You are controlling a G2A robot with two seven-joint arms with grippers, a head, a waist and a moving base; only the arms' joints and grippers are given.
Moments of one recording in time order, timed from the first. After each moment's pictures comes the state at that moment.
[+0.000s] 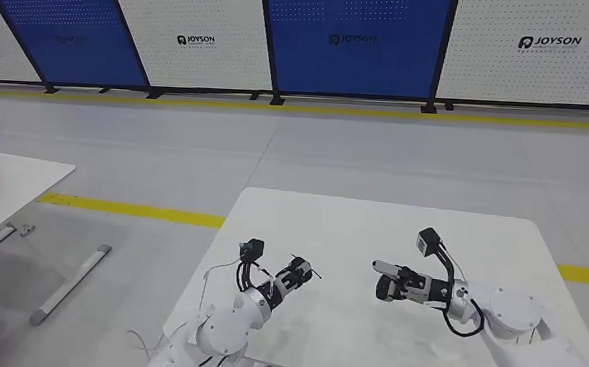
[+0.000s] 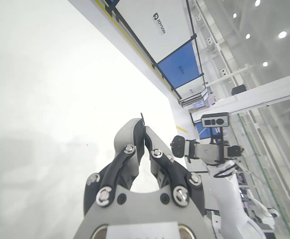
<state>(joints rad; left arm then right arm) 1.58 -1.14 -1.22 -1.82 0.17 0.17 -0.20 -0.99 -1.07 0.92 -1.31 0.46 -0.15 1.00</state>
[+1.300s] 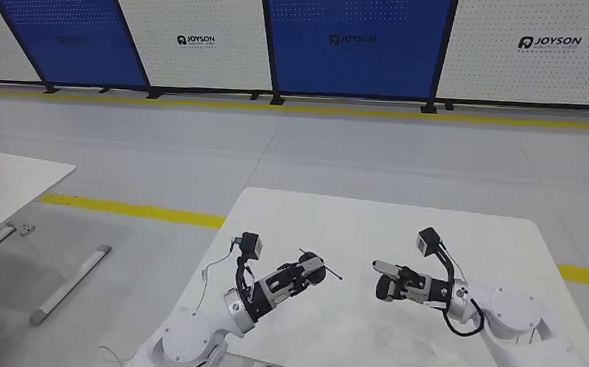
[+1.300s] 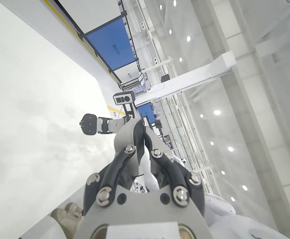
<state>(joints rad) 1.72 -1.12 -1.38 -2.06 -0.26 -0.08 -0.42 -0.99 -1.07 0.92 -1.31 0.46 -0.15 1.00</state>
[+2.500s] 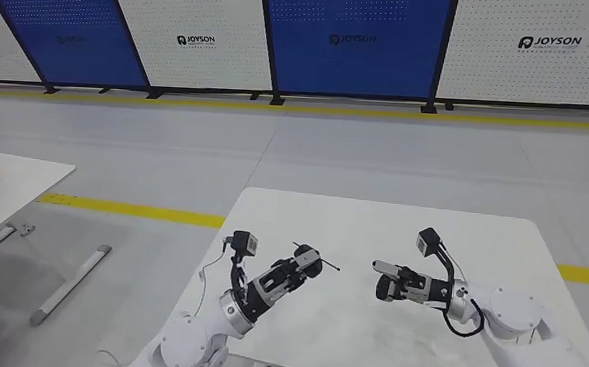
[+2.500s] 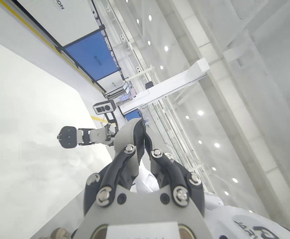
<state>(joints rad) 1.74 -1.12 -1.36 -2.06 -0.24 -0.20 -0.34 -0.99 -1.07 0.92 -1.31 0.46 -0.15 1.00</state>
